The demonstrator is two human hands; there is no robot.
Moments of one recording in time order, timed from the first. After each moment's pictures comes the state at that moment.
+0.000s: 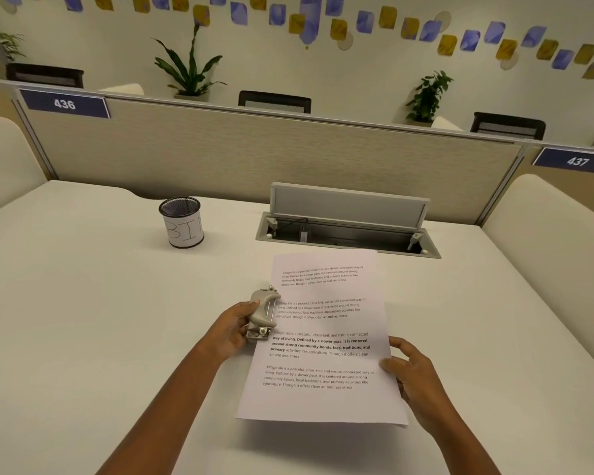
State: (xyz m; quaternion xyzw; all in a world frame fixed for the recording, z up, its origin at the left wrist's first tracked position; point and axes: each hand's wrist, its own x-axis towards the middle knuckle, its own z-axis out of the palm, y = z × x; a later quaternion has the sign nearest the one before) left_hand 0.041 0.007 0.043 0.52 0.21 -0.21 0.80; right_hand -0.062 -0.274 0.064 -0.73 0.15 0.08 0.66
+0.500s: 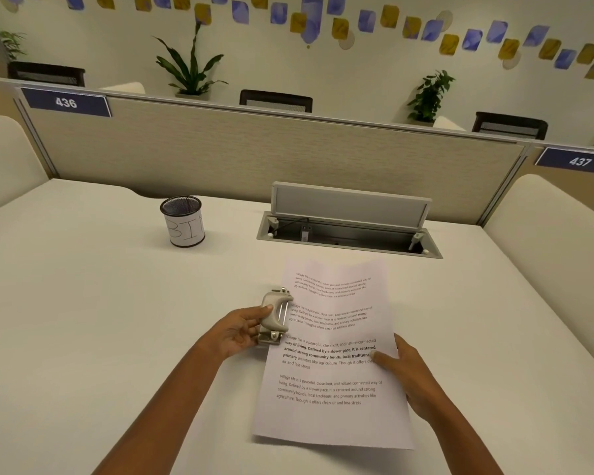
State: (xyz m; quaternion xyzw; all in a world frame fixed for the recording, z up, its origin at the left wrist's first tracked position) left_hand 0.042 0.004 0.043 0.52 0.16 -0.28 0.79; right_hand -0.049 -0.268 0.065 -0.73 0.13 0.09 0.67
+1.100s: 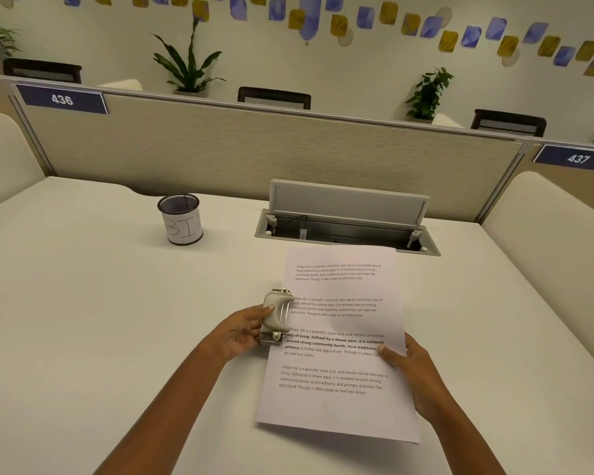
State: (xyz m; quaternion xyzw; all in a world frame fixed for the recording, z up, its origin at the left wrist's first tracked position) left_hand 0.040 -0.004 0.038 0.51 0.15 -0.28 0.80; right_hand -0.051 -0.278 0.057 -0.67 0.15 0.05 0.72
